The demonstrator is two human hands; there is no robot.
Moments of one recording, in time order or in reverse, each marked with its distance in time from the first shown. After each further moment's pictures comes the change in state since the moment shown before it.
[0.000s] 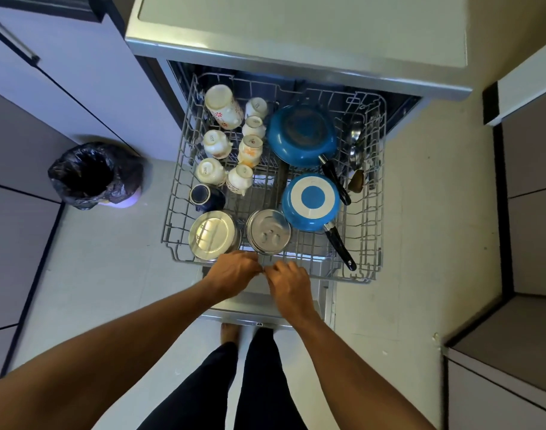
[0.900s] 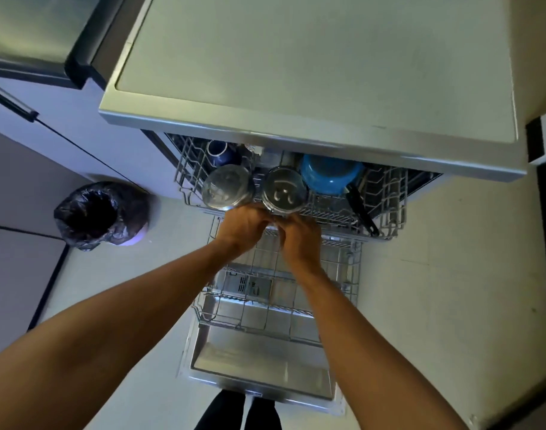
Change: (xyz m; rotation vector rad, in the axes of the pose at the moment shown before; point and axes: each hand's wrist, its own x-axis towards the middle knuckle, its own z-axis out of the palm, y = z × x) left_hand 0.205 -0.107 -0.078 0.143 0.289 -0.178; right_hand 0.253 0.069 -0.037 0.162 0.106 0.038
